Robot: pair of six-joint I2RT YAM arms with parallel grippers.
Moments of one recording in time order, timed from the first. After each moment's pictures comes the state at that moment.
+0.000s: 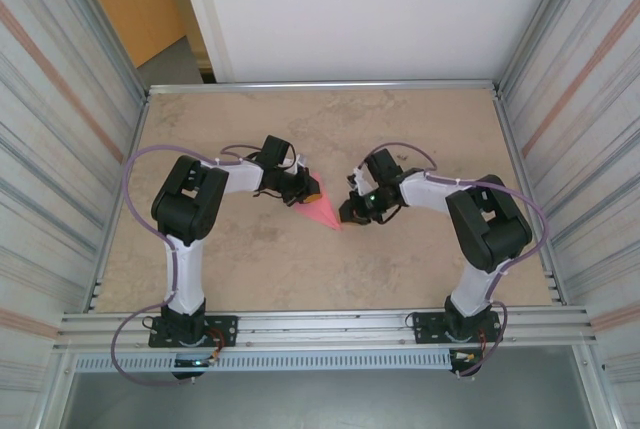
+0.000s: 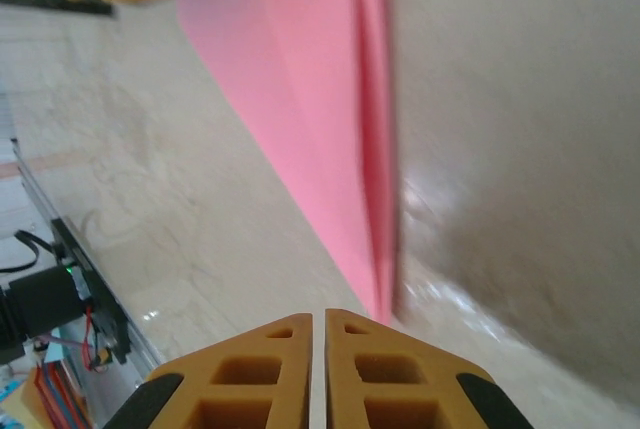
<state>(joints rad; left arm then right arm) -0.44 2.06 1.18 -0.13 0.72 -0.79 0.50 1.77 0.97 -0.34 -0.67 0.47</state>
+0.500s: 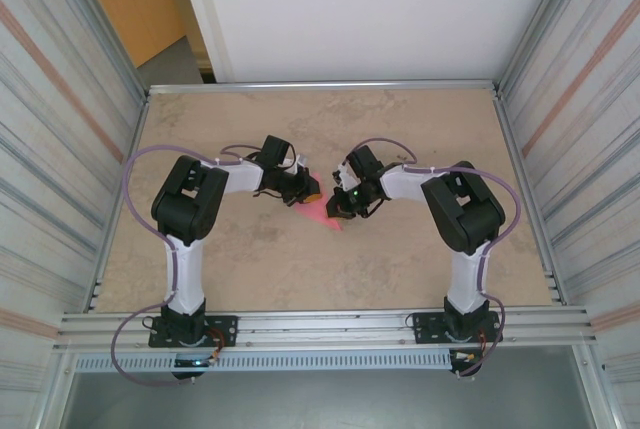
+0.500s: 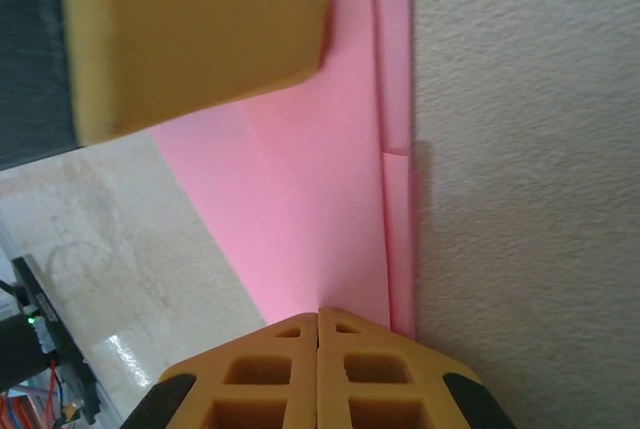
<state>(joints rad) -0.44 2.06 1.18 -0.14 0.72 -0.79 0.55 1.95 1.09 -0.31 -0.61 0.49</state>
